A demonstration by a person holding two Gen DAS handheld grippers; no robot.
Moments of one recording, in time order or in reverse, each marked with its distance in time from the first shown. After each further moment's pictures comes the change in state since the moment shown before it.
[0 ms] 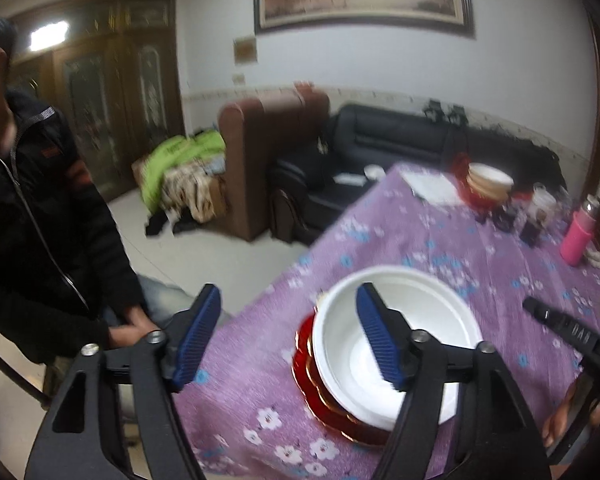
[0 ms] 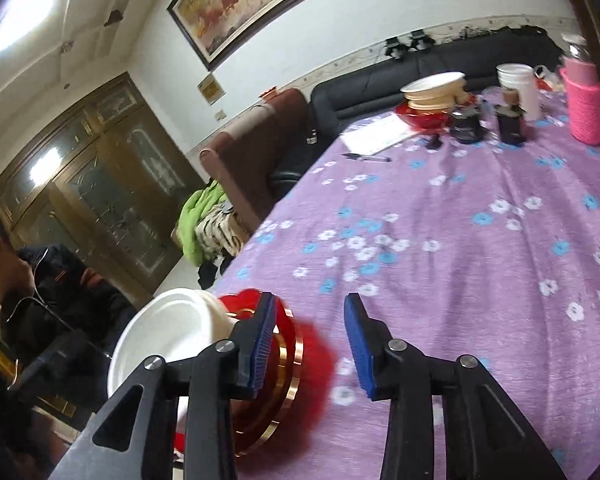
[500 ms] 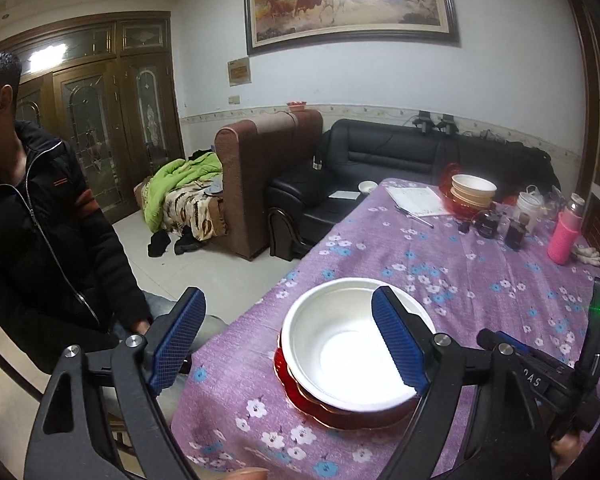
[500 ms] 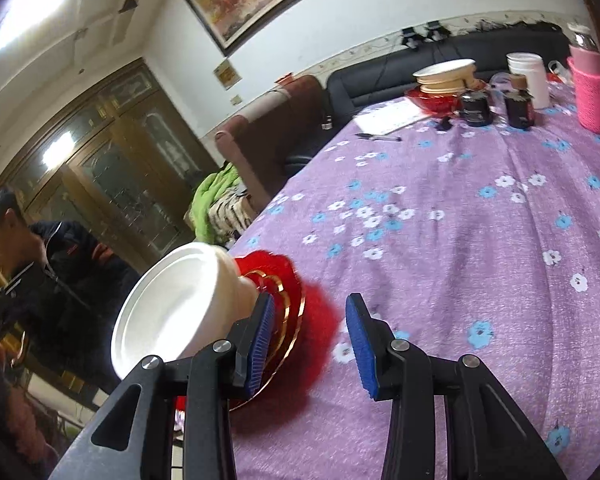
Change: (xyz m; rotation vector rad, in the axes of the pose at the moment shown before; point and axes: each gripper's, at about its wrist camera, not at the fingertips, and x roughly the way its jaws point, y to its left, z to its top) left arm -0.041 -0.023 0.004 0.038 -0.032 -0.005; right arm -0.012 0.006 -0.029 -0.062 0.046 0.057
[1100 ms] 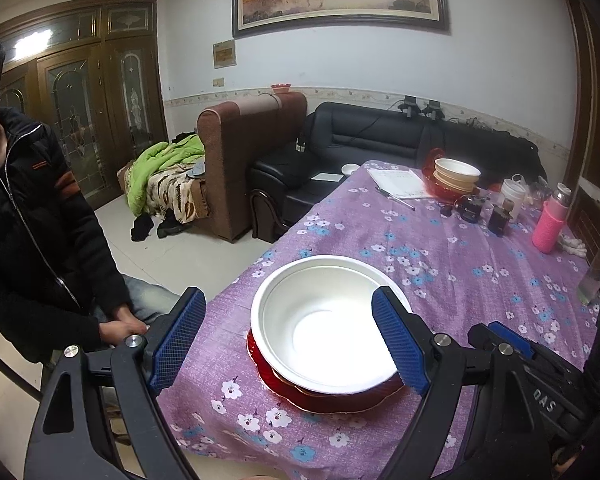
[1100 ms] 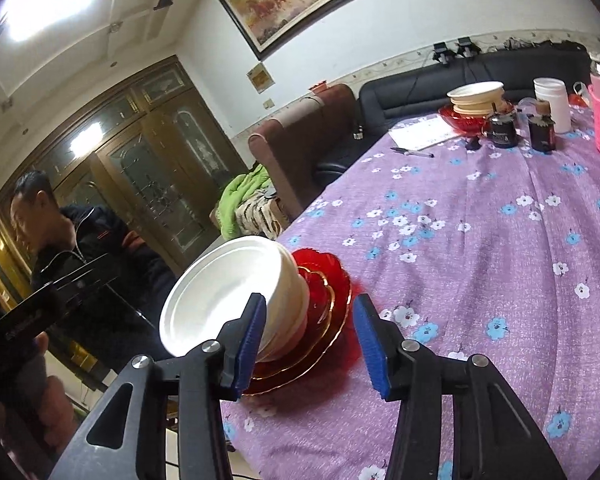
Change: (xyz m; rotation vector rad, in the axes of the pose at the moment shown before) left arm 0.002 -0.017 -0.008 -0.003 0.064 -0.058; right arm -0.034 0.026 -0.008 -0.069 -0.030 0.088
